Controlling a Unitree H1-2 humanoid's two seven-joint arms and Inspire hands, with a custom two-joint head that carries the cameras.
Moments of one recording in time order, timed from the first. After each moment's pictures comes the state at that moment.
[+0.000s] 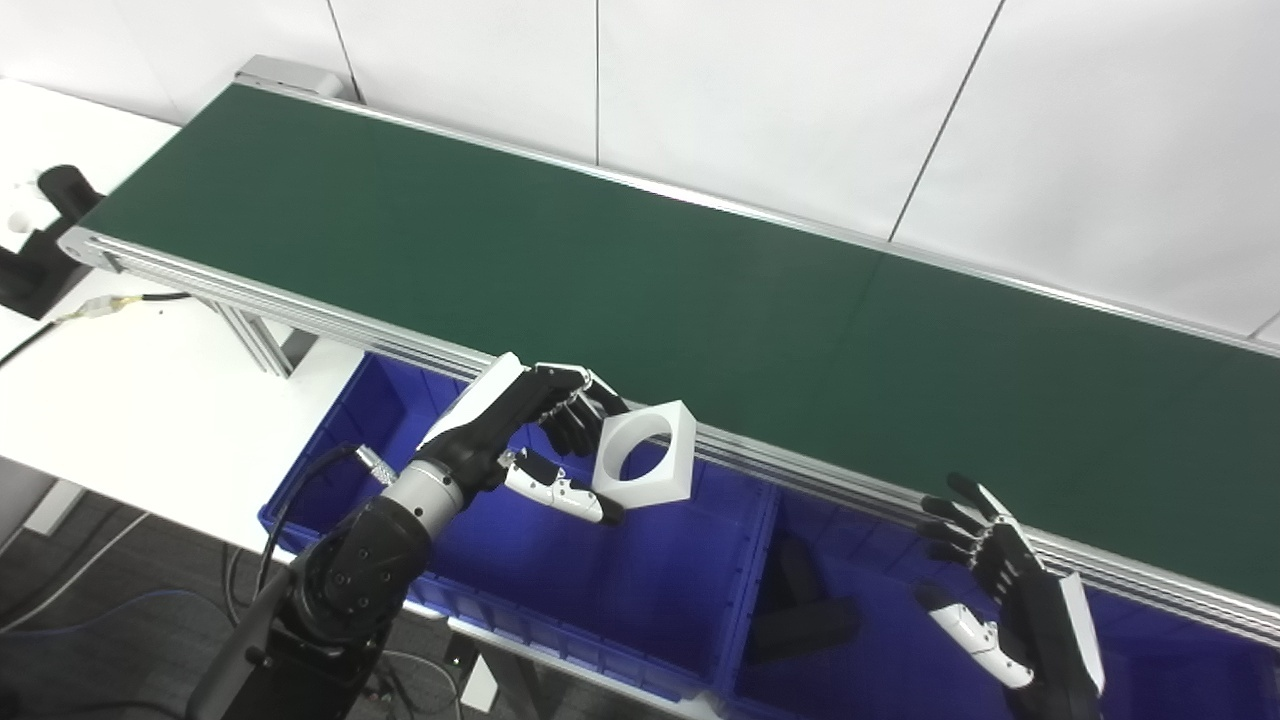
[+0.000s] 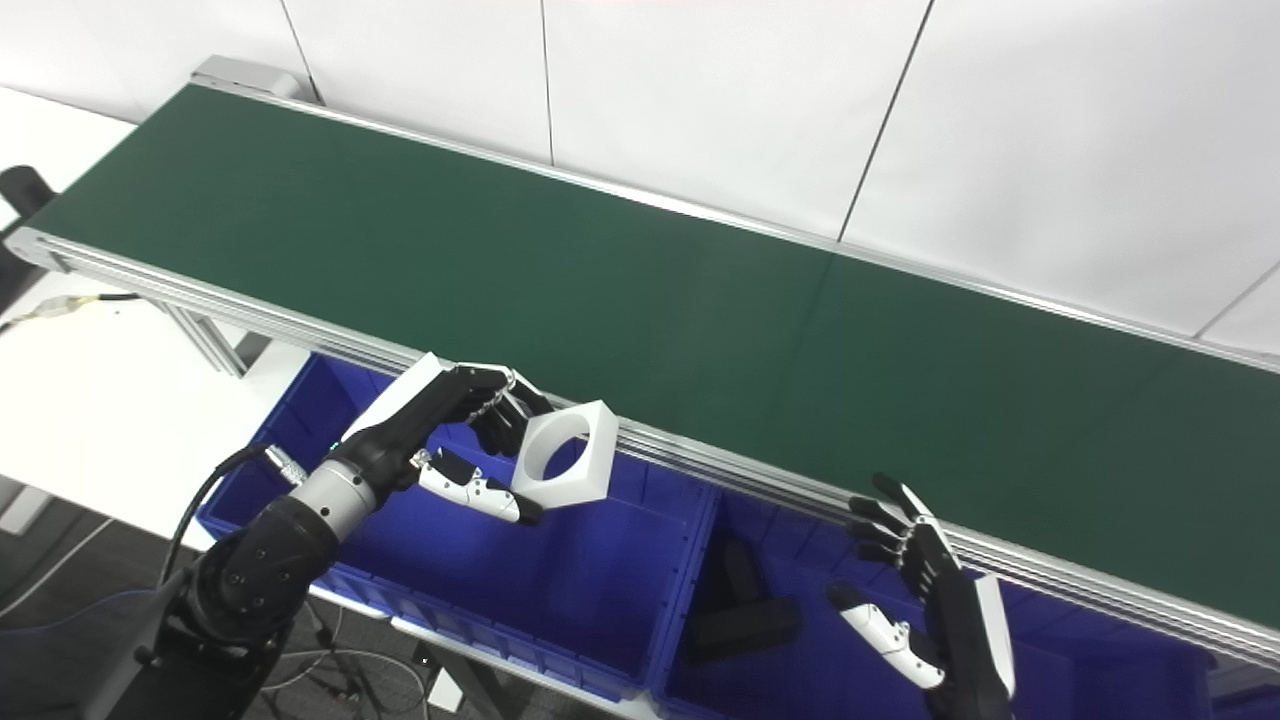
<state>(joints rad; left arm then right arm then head) 0.17 0.27 -0.10 -0.44 0.38 0.29 -0.26 0.10 -0.19 0.12 0.09 -0.07 -0.33 0.15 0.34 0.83</state>
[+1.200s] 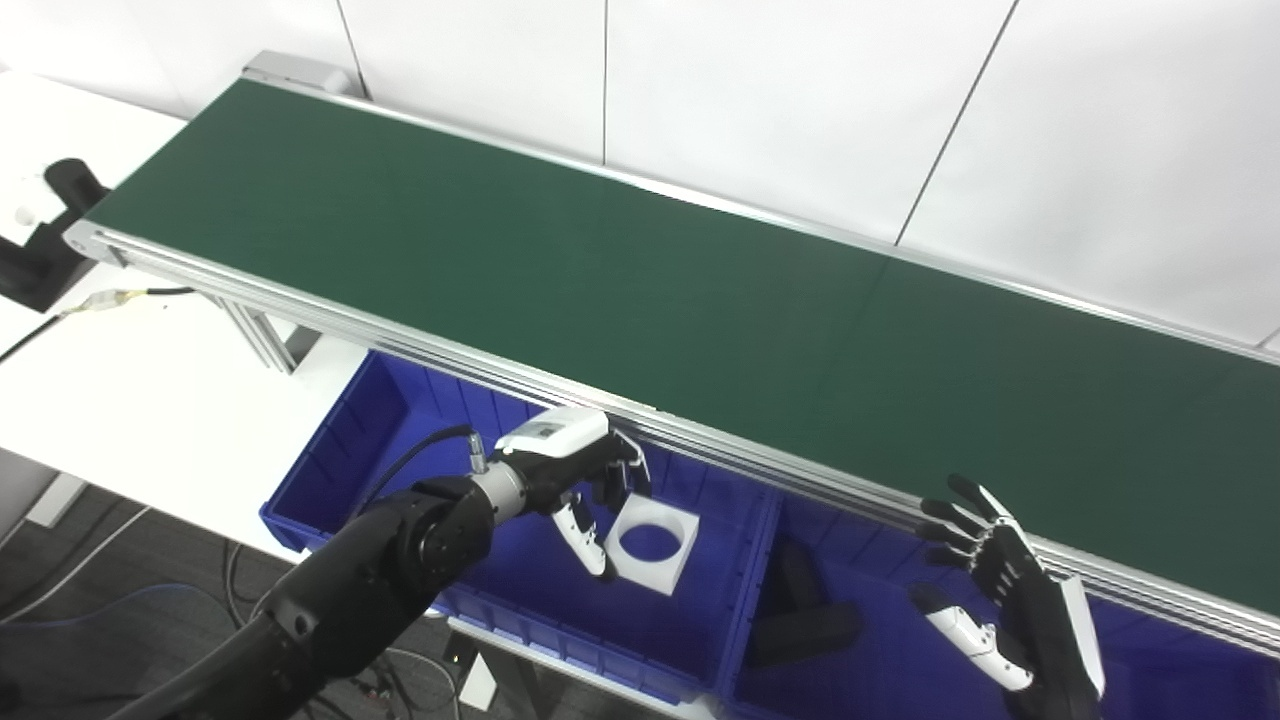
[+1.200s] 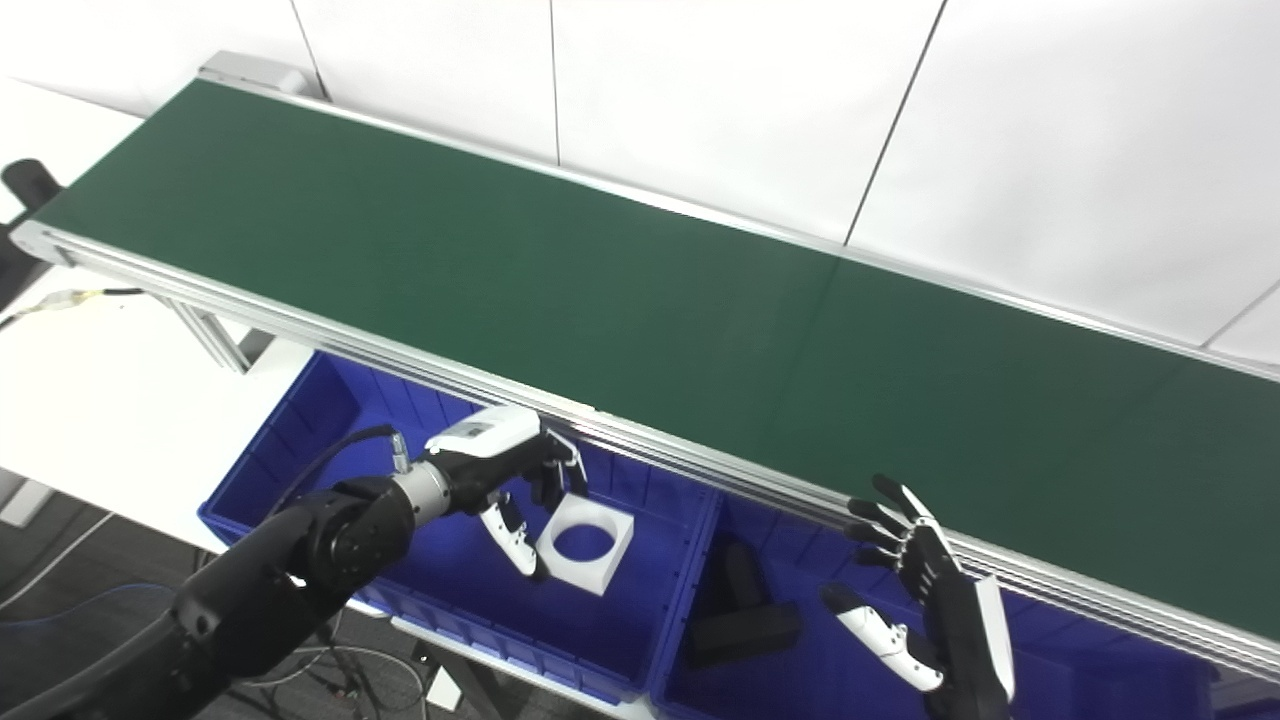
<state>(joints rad) -0.04 0.39 -0.40 0.01 0.68 0.11 -0.30 0.10 -0.18 0.11 0.06 -0.08 -0.31 0.15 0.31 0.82</state>
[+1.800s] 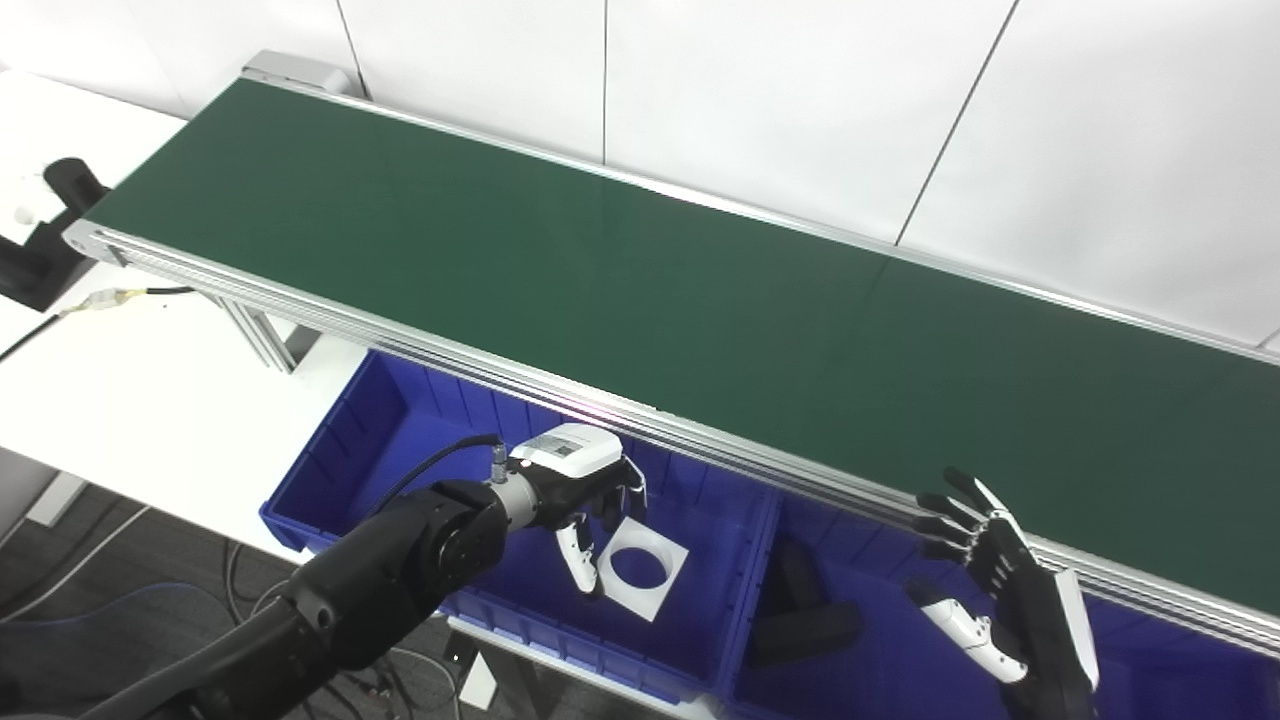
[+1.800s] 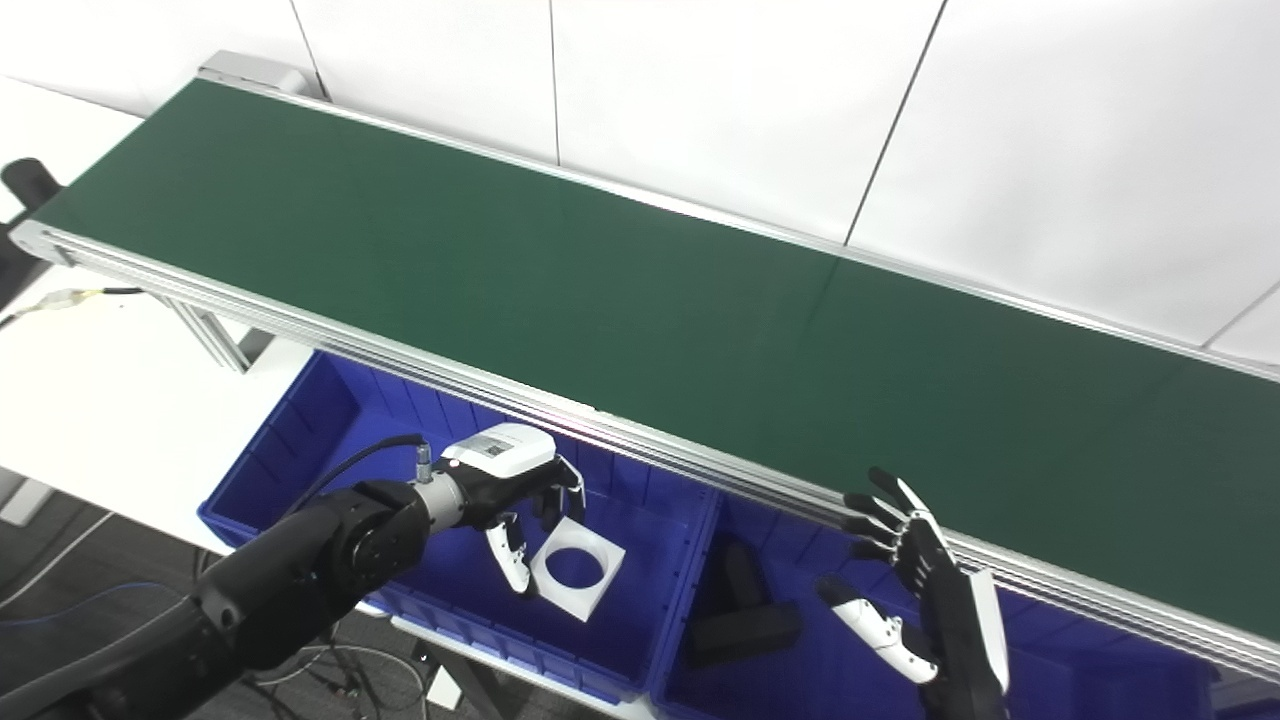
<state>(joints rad) -0.07 0.40 -0.46 0.06 0.78 0.10 -0.32 0.09 -0.17 0.11 0.06 -0.09 -0.30 0.15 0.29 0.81</state>
